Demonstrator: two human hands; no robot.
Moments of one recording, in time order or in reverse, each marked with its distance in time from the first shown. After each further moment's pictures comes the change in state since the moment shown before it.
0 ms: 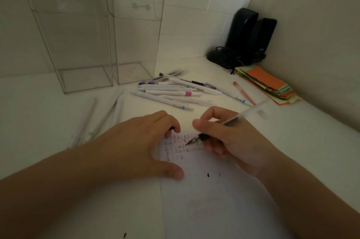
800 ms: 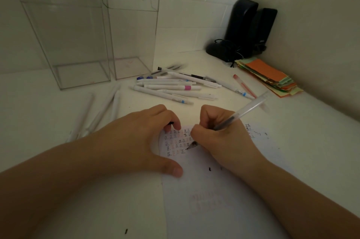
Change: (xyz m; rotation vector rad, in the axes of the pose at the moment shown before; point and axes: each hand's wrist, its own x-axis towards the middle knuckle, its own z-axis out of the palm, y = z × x) left_hand 0.003 -0.008 0.001 -0.085 0.004 0.026; right_hand 0.001 0.016 0.023 -0.161 0.207 -0.310
